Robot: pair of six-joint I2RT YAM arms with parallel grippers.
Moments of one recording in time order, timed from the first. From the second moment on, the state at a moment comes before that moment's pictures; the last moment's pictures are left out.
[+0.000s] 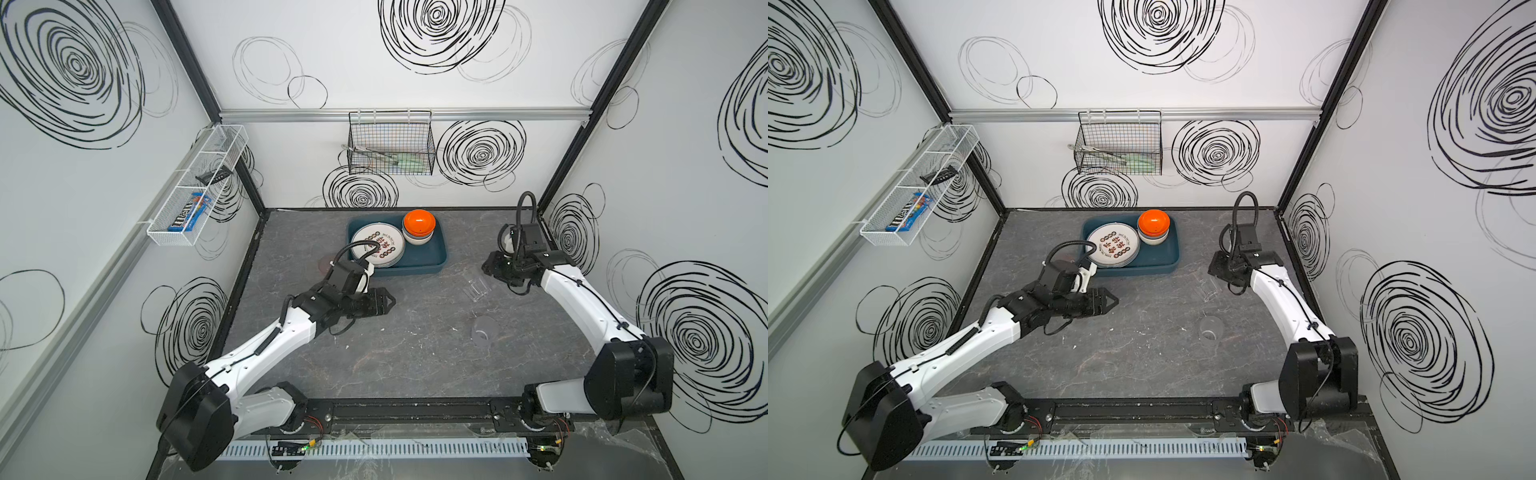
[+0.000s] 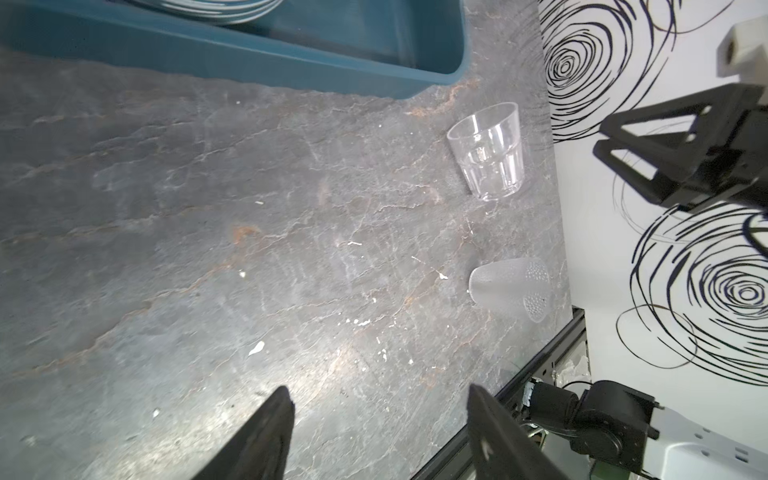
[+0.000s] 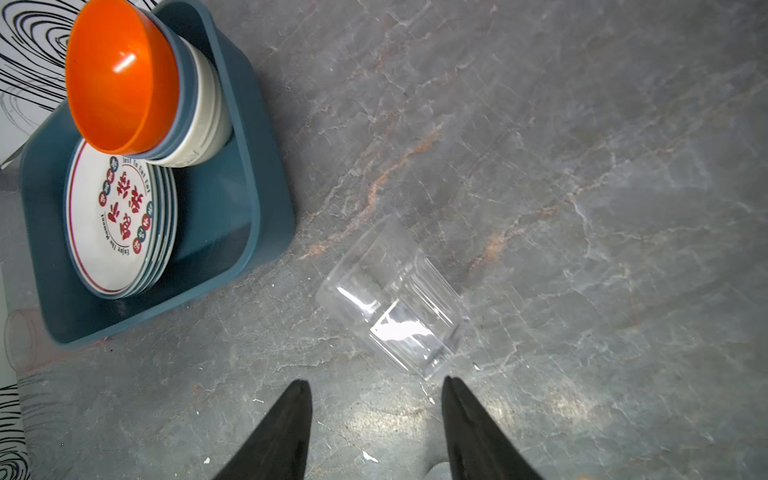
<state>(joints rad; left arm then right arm) -0.58 1.22 0.84 -0.42 0.33 -0.68 0.14 1.36 1.08 -0.70 -0.12 0.52</state>
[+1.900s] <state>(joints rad) -0.63 1.24 0.67 -0.24 0.37 -0.67 0.33 2.14 1.97 -1.33 0.23 0.69</state>
